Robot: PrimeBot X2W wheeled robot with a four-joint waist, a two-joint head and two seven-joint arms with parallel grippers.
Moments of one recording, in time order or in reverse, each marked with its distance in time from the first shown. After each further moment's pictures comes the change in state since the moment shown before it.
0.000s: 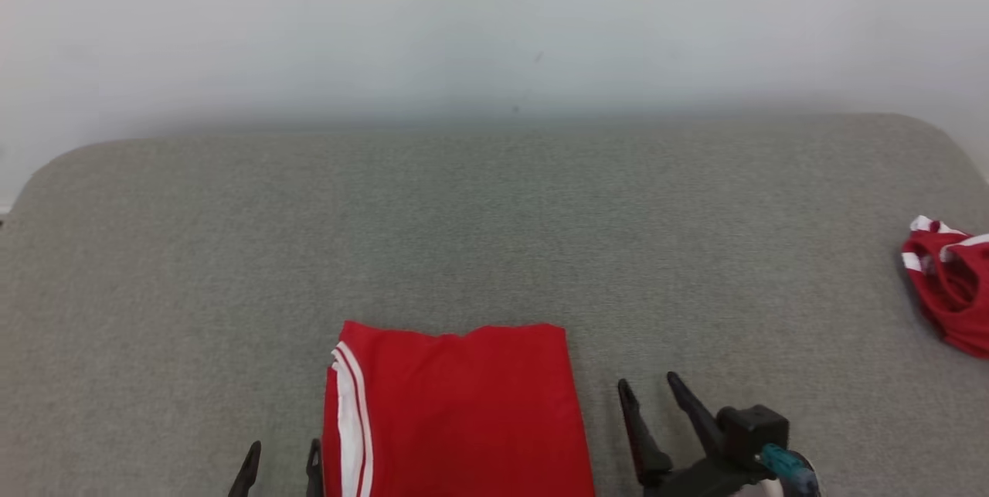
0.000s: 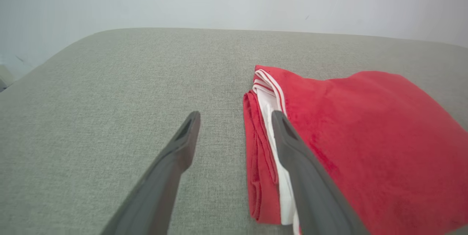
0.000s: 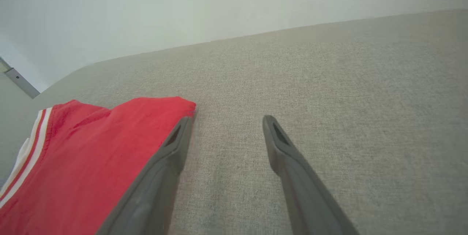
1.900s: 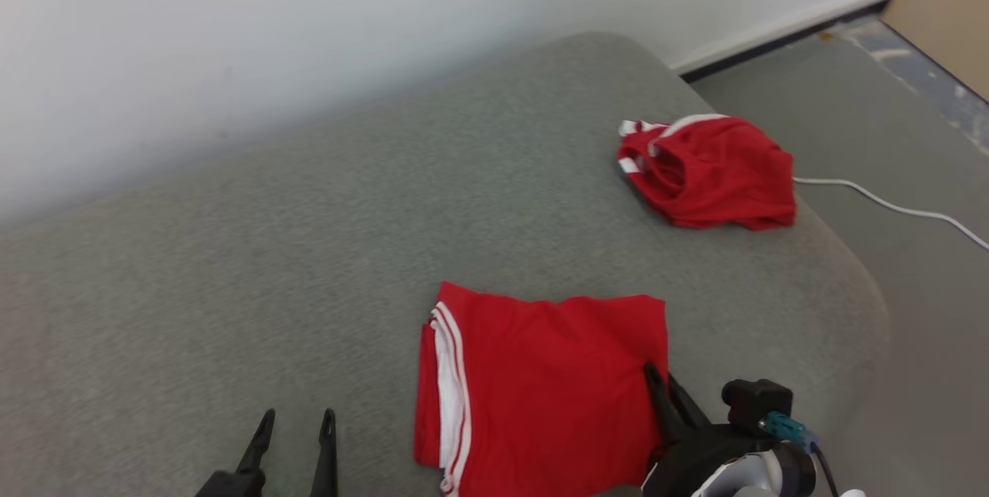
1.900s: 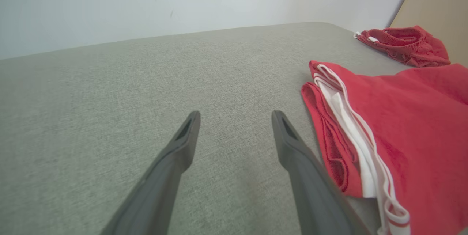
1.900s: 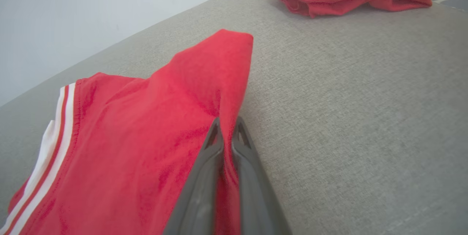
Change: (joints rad) left arm -0.066 0.000 -0.028 0.034 -0.010 -0.026 0.000; right arm -0.146 0.002 0.032 0.242 0.143 0.000 0.000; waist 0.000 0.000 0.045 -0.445
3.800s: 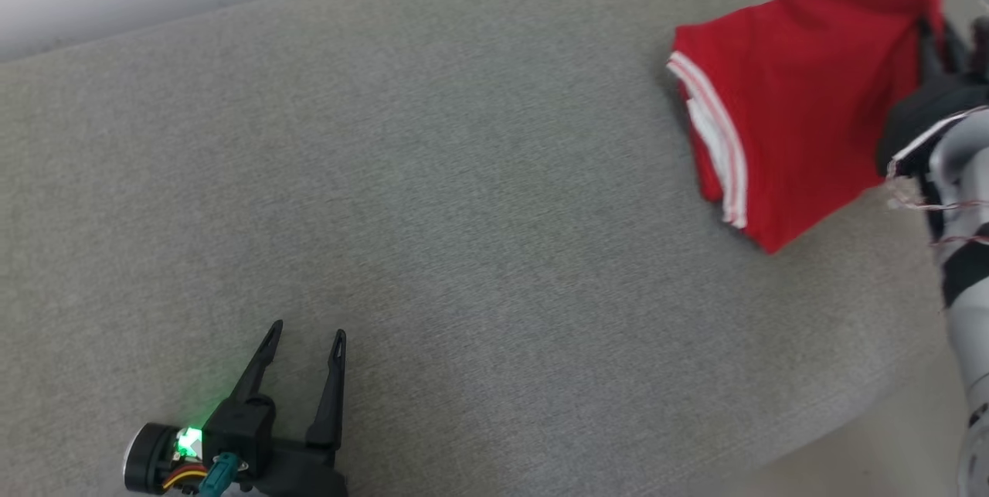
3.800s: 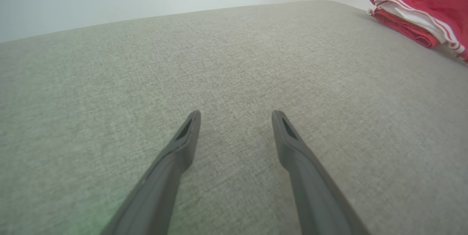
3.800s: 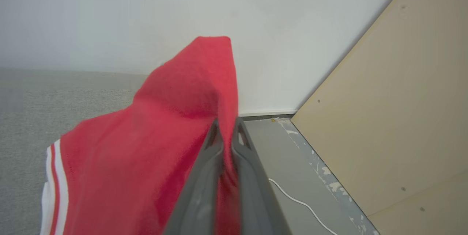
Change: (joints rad) left arm -0.131 0.037 -0.029 -0.056 0.104 -0.032 0.000; right arm -0.731 -0.289 -0.397 0.306 -0.643 0.000 0.077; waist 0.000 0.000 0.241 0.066
